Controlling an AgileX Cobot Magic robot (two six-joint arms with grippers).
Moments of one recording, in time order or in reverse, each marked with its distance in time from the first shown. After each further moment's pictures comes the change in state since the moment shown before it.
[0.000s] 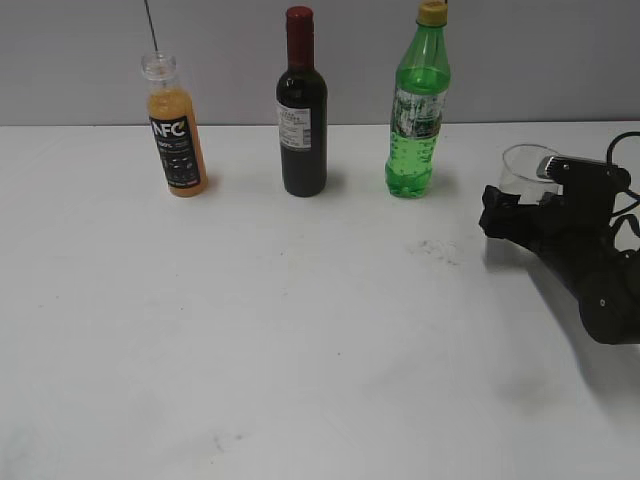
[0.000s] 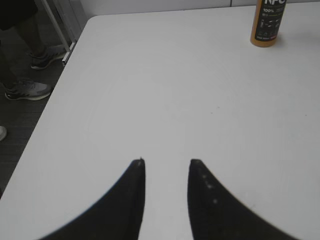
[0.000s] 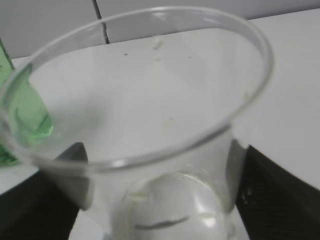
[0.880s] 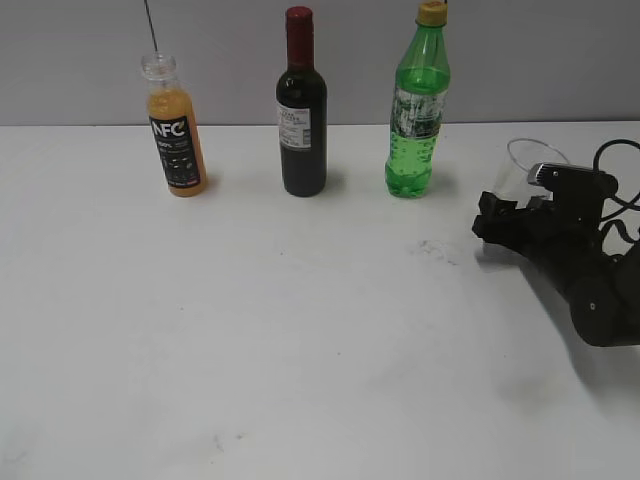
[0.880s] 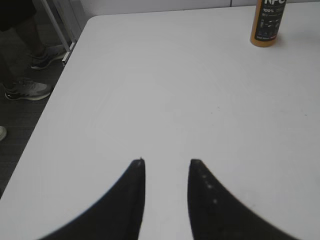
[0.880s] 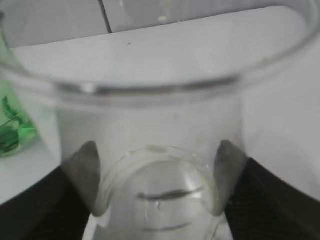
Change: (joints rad) left arm 0.000 0.000 0.000 0.000 0.000 0.000; right arm 0.000 0.056 -0.045 -0.020 -0.008 0.008
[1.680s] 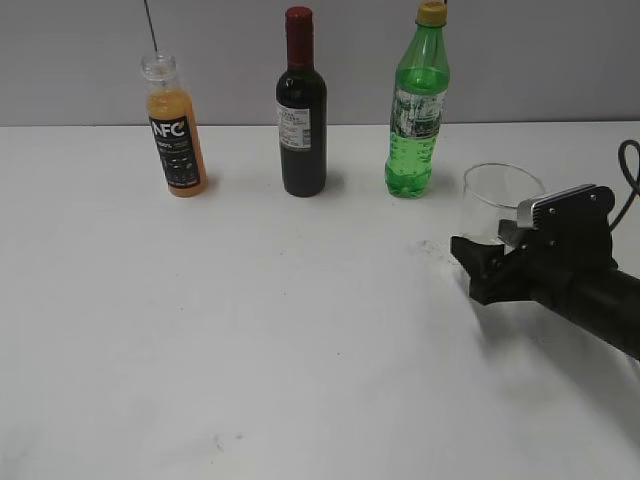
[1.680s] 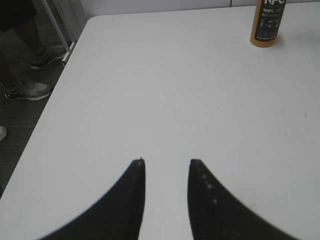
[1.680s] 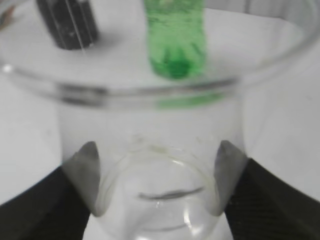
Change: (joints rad) left arm 0.000 0.000 0.000 0.000 0.000 0.000; right arm 0.000 -0.238 0.308 -0.354 0.002 -0.114
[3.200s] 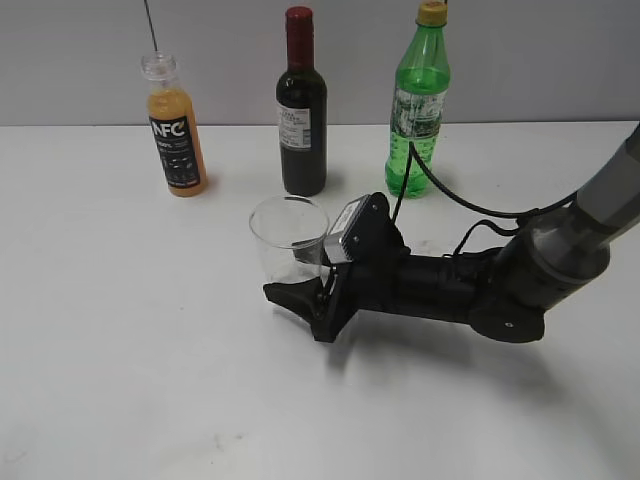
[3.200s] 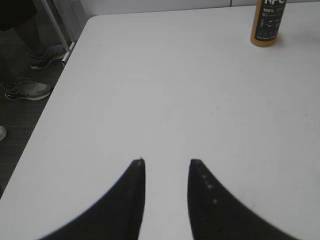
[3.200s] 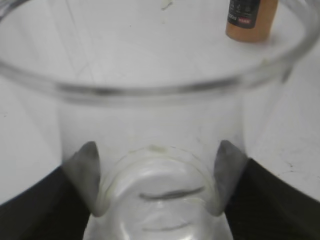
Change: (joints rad) left arm 0.000 0.000 0.000 0.000 0.000 0.000; right arm 0.330 0.230 -0.455 -0.475 0.118 0.193
